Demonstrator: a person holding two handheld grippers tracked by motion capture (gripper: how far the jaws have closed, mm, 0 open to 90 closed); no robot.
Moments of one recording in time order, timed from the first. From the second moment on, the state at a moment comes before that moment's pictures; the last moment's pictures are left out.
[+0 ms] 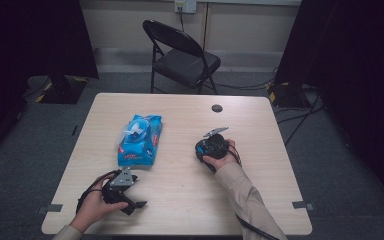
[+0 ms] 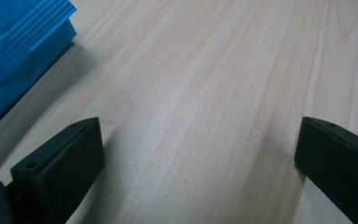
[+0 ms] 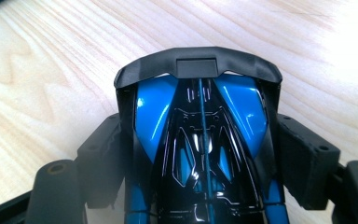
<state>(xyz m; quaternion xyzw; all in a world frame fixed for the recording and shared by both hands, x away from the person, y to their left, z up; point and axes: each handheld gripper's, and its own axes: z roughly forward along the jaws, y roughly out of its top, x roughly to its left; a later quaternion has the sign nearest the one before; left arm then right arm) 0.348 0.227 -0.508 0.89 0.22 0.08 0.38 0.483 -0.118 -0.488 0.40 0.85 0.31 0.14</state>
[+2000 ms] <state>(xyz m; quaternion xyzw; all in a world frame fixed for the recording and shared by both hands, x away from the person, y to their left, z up) 0.348 0.226 -0.508 0.90 0.22 0.08 0.38 0.416 -0.186 -0.508 0.35 0.85 0.37 0.15</state>
